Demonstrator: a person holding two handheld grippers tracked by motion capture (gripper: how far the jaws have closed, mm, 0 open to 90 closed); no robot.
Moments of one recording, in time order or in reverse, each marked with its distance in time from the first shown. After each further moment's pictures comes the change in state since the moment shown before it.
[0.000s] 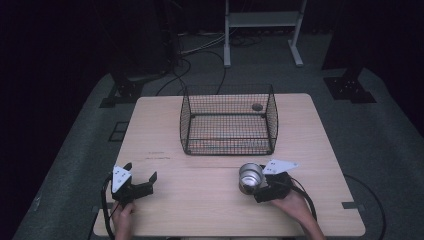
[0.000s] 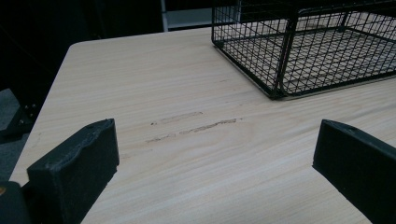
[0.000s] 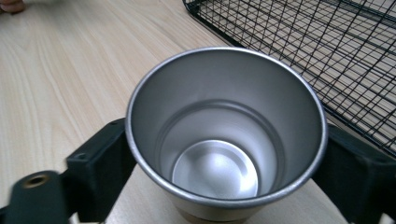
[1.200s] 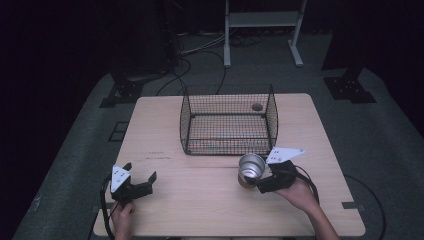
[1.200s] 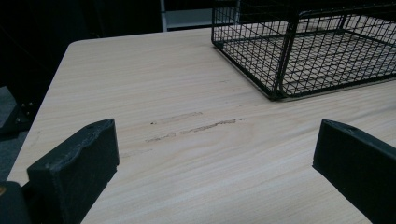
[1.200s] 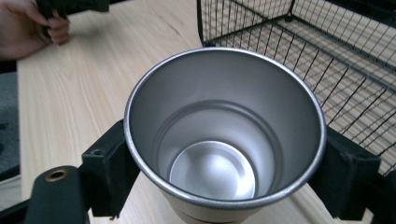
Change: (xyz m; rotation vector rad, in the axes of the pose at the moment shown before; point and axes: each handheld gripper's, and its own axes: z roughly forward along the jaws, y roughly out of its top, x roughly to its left) left arm 0.002 0.000 0.000 -0.003 -0.006 -0.012; right arm -0.009 0.042 -0.027 -0.030 0.088 -0.038
